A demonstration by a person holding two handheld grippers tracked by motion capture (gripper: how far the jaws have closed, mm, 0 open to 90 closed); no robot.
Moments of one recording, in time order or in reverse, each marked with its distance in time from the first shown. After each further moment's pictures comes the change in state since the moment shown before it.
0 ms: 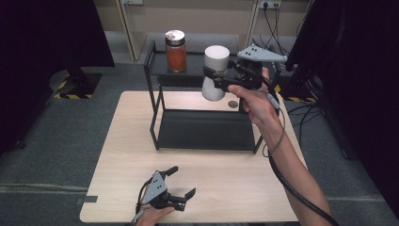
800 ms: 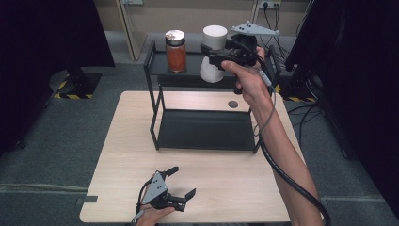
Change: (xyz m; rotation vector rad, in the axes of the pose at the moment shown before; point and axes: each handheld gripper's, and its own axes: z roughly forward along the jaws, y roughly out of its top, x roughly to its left) left arm 0.000 0.000 0.000 0.000 -0.009 0.002; right arm -0.003 0.036 0.034 0.013 -0.103 0.021
